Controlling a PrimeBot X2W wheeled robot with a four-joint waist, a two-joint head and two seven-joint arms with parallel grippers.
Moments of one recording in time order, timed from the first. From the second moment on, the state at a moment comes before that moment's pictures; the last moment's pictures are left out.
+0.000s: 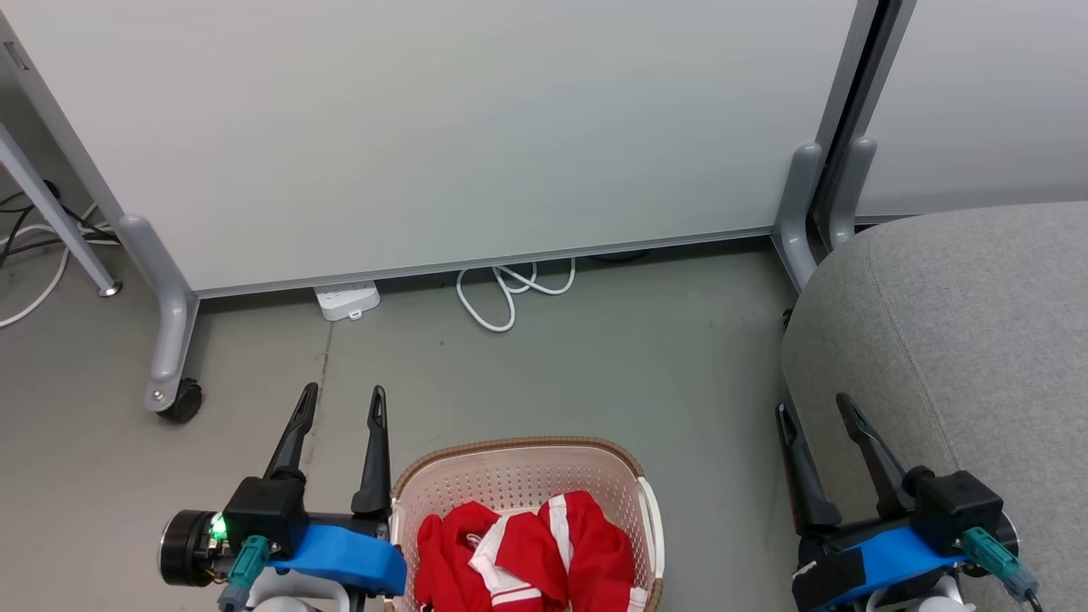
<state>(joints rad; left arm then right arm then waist) -0.08 0.05 -0.12 0.25 -0.10 -0.06 -0.26 -0.07 -0.05 0.07 0.24 0.16 0.13 -0.26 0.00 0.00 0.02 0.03</state>
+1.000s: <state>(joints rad) -0.36 0.13 -0.35 0.51 -0.08 -0.13 -0.26 -0.18 -0.05 0.07 0.22 0.16 0.13 -0.26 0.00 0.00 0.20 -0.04</state>
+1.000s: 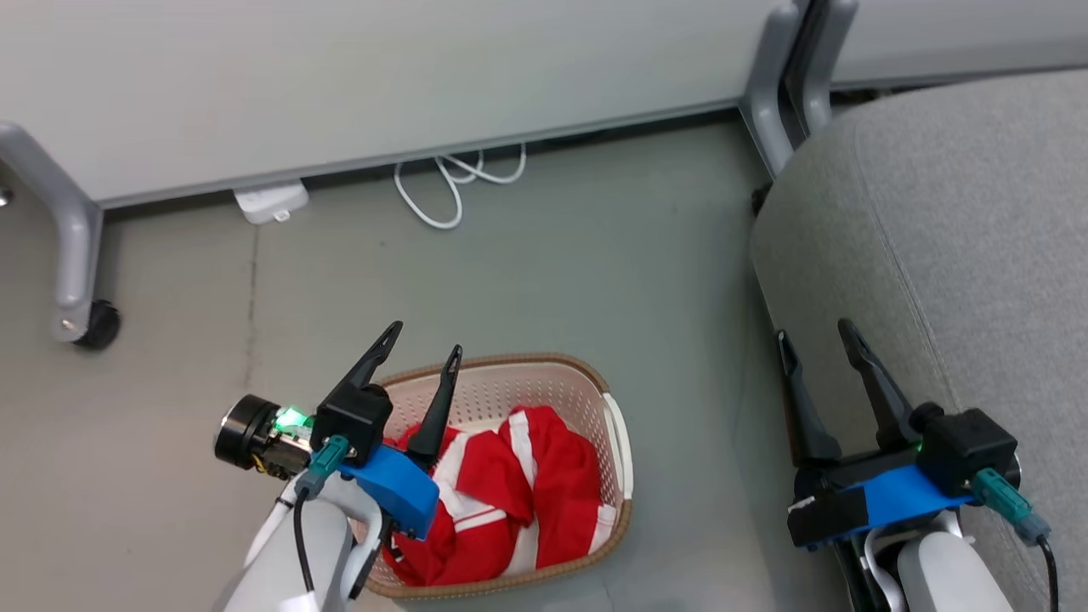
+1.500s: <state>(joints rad) -0.58 0.25 -0.62 0.77 -0.19 -0.13 -0.26 -0.30 -0.05 0.09 0.17 0.18 0.13 -0.26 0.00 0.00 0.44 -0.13</state>
